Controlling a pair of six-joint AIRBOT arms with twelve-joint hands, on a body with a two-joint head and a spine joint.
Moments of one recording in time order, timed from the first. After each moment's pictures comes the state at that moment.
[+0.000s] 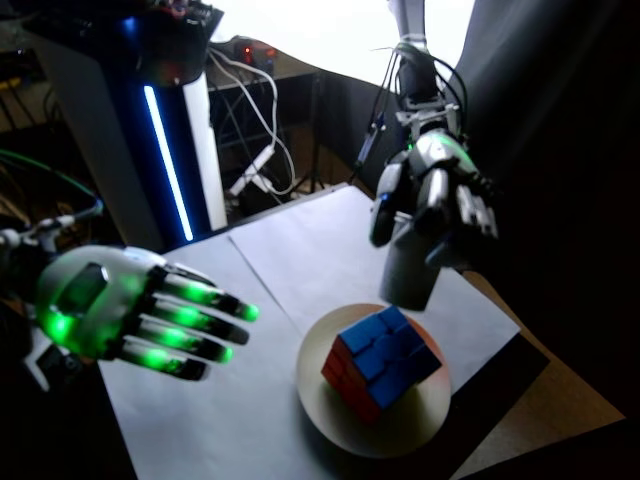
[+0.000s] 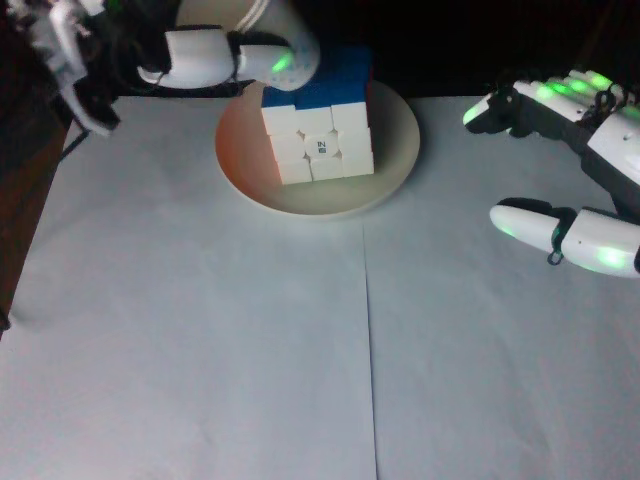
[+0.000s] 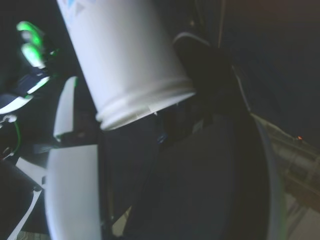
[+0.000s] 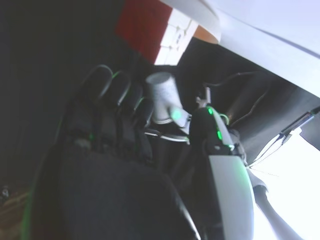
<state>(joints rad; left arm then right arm) 0.48 -1.17 1.40 0.17 -0.71 0.62 -0.99 -0.97 1.04 0.17 1.06 -0.74</state>
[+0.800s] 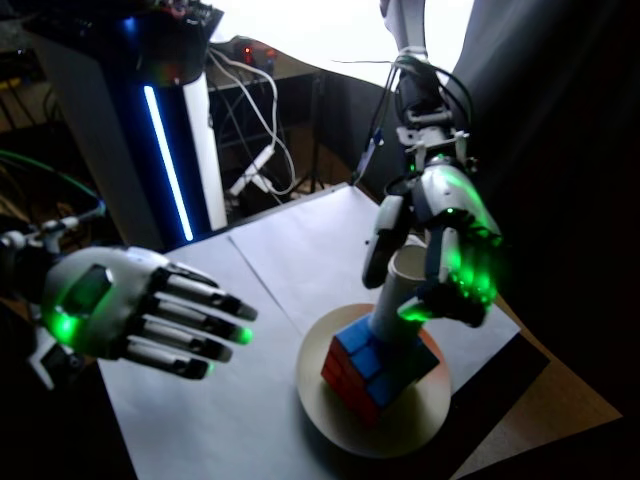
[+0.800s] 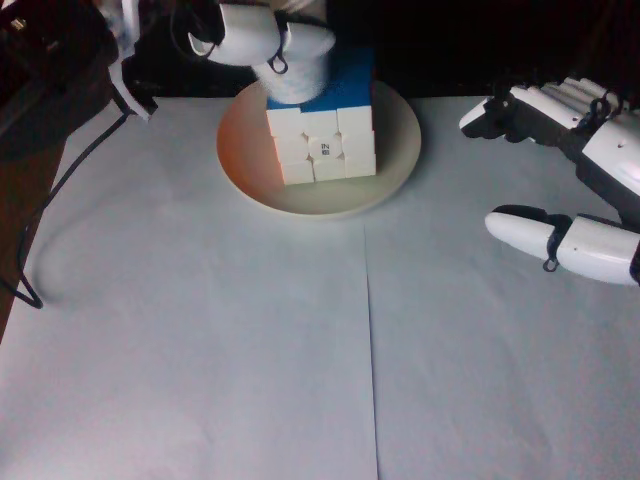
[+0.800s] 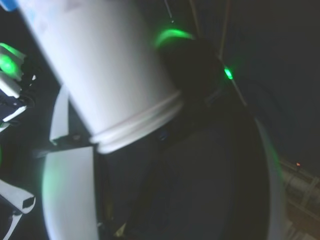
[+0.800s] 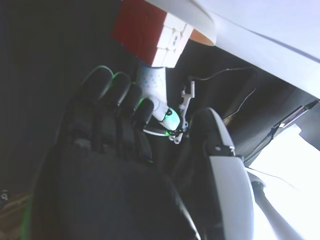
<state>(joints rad) 0.42 -1.29 1.51 0.19 -0.58 0.58 -1.00 -0.98 1.04 0.17 1.06 -0.74</state>
